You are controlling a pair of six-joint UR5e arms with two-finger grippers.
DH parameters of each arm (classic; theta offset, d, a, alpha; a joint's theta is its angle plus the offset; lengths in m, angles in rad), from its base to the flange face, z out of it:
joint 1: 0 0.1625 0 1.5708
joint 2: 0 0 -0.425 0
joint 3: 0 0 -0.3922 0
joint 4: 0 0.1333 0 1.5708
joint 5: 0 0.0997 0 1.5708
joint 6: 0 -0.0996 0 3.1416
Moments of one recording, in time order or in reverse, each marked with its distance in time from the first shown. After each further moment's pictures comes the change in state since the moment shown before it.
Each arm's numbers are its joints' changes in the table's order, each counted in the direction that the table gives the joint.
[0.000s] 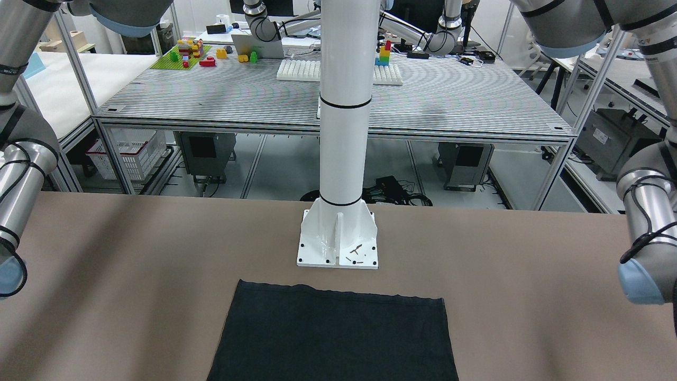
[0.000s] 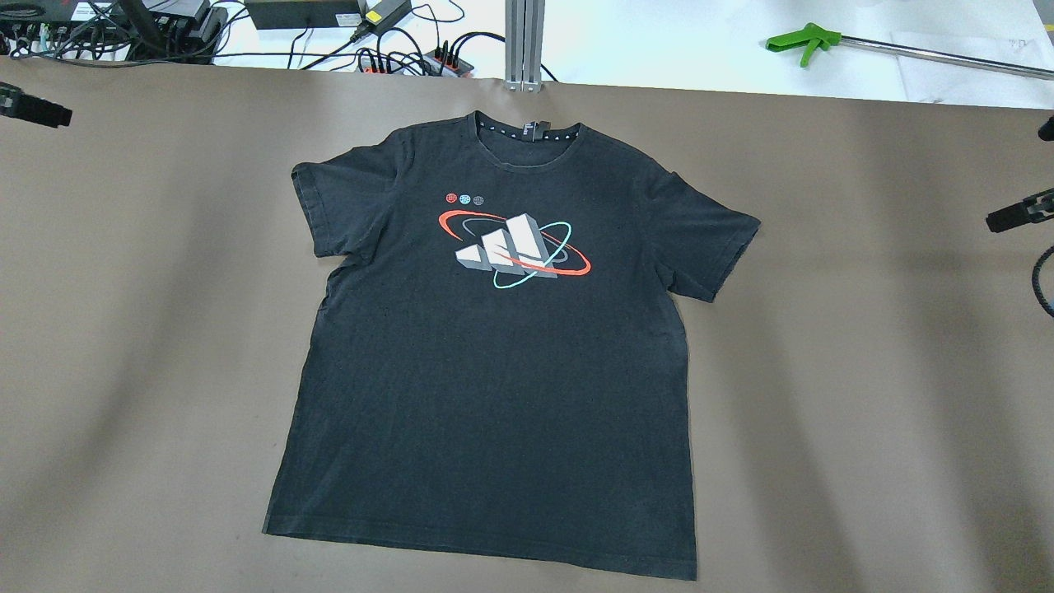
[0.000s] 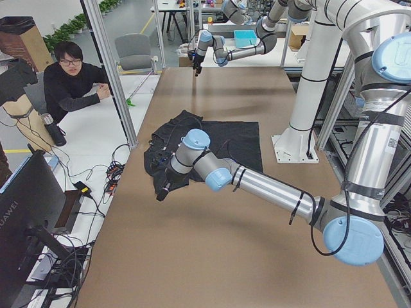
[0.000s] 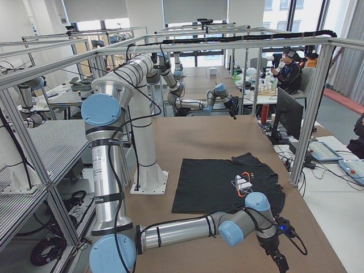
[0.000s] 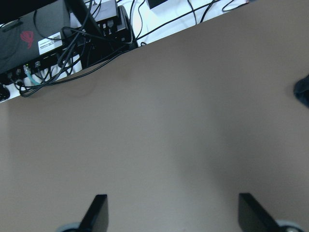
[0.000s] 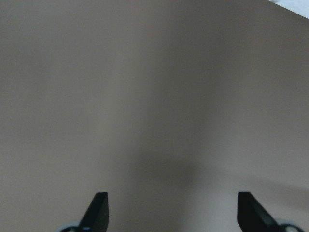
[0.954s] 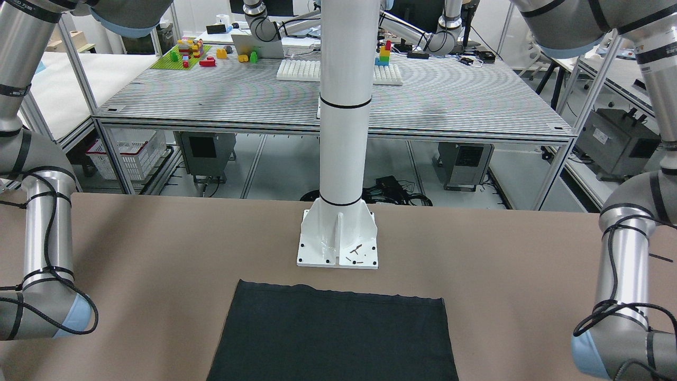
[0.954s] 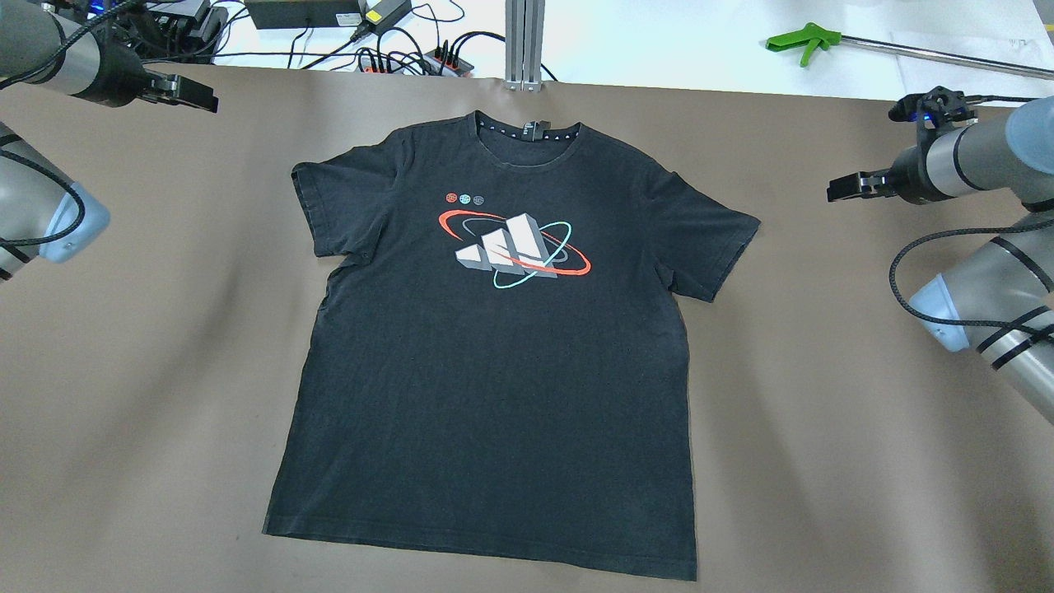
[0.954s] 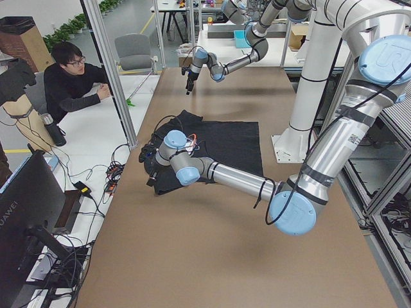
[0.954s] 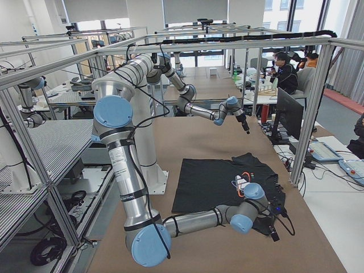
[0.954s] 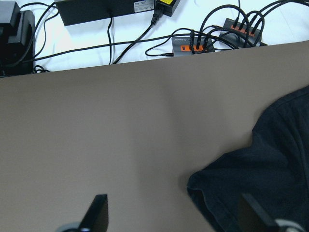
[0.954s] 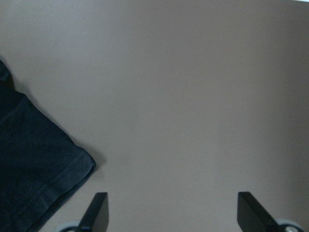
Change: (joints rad) left arm 0.141 -0.287 0.402 -0.283 0.020 0.283; right arm -0.210 0.172 -0.165 0.287 -0.051 -0.471
